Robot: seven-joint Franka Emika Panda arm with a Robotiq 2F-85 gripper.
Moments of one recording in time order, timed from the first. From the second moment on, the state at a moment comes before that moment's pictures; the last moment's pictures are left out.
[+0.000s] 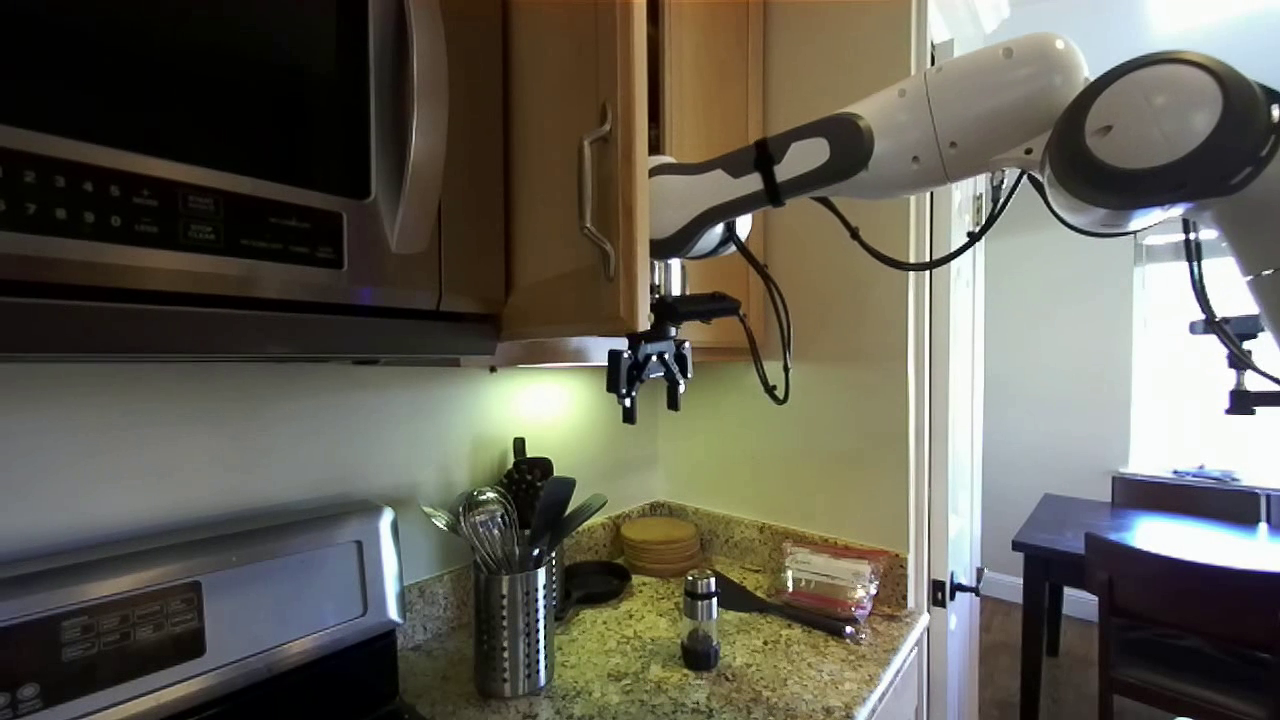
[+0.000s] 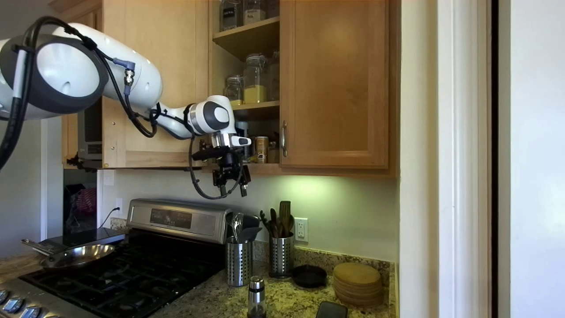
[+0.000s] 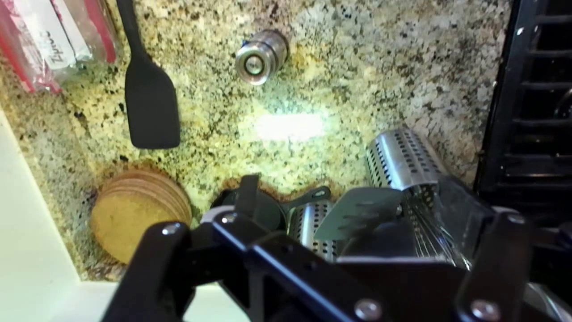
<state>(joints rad) 0.13 0.35 -0.03 -1.40 -0.13 1.84 0.18</state>
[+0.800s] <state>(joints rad) 0.12 0.27 -0.03 -1.66 -0.13 1.92 0.24</state>
